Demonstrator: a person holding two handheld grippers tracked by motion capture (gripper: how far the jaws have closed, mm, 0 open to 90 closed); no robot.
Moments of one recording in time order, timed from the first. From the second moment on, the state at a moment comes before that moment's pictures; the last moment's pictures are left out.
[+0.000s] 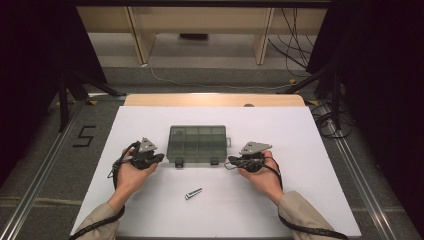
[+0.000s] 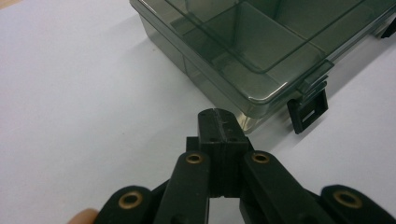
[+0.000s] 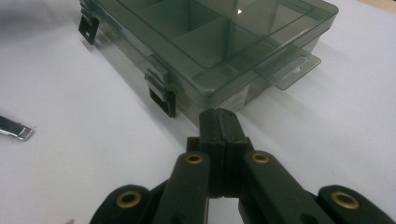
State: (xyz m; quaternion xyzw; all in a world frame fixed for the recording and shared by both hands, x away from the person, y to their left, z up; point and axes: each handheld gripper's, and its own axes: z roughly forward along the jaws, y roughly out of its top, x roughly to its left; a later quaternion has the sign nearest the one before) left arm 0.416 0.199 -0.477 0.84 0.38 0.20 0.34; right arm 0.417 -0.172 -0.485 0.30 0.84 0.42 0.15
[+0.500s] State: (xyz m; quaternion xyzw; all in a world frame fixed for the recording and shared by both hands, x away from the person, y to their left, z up) left arm 0.414 0.193 -0.480 0.83 0.38 0.20 0.36; right arm 0.418 -0.167 -0.486 0.30 0.85 0.41 0.16
